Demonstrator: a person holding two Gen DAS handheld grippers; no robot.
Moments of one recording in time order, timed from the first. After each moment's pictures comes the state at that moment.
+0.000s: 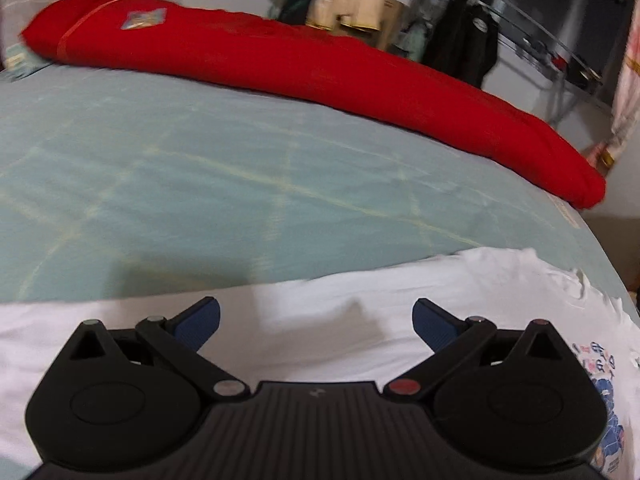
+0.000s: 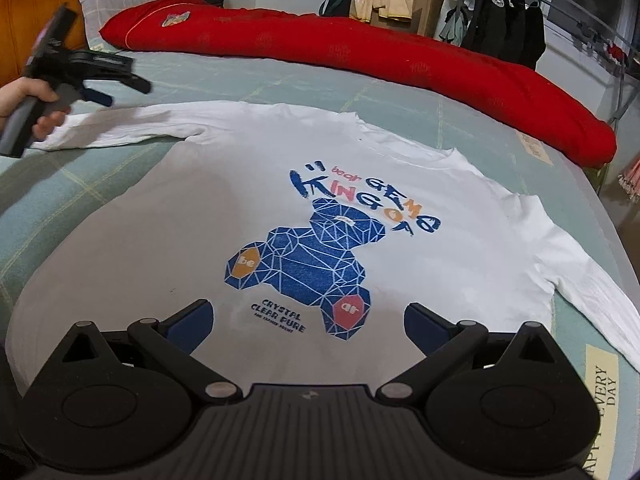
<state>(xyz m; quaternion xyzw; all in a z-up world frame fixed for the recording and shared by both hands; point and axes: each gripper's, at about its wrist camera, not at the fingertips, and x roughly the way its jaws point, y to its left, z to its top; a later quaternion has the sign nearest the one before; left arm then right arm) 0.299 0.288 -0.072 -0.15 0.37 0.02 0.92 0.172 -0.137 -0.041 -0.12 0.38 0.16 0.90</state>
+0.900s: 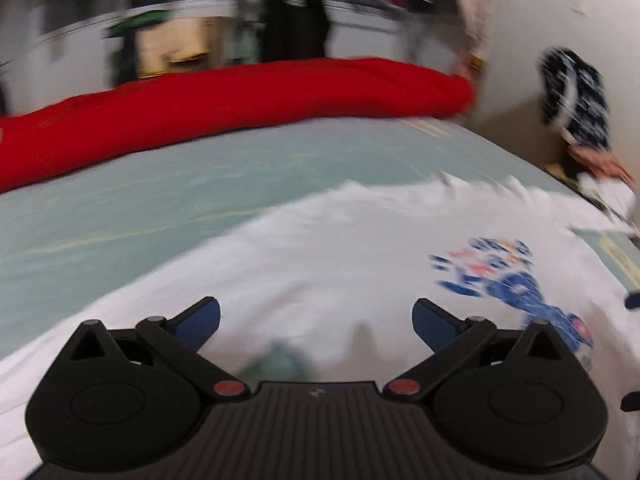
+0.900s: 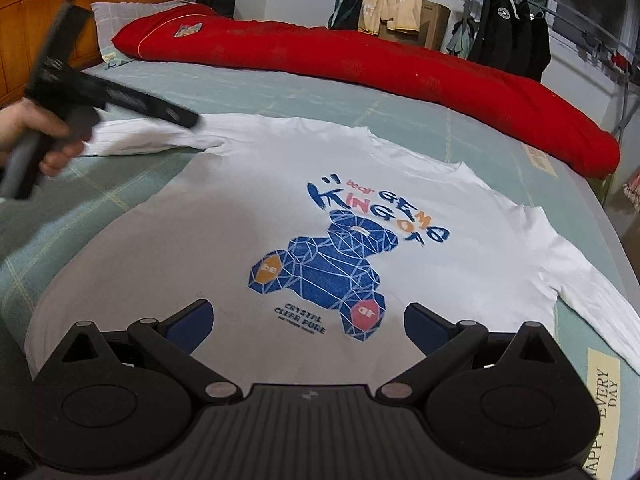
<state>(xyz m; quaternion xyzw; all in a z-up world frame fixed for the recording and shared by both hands) 0.276 0.105 -0.061 0.04 0.32 -0.19 0.93 0.159 -0.136 -0.034 -0.11 0.37 0.17 0.91</state>
